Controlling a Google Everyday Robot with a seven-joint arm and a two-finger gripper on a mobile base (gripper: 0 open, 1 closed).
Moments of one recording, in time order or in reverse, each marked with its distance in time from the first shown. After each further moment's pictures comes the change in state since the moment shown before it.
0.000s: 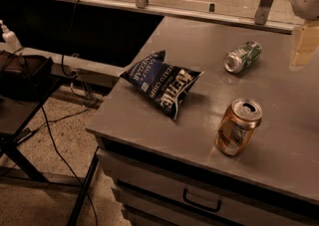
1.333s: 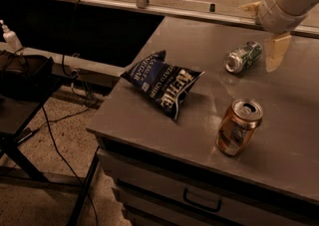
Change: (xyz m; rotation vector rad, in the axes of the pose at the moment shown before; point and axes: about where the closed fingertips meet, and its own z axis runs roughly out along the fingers) arm -0.018 -0.038 0.087 0.039 -0.062 -0.288
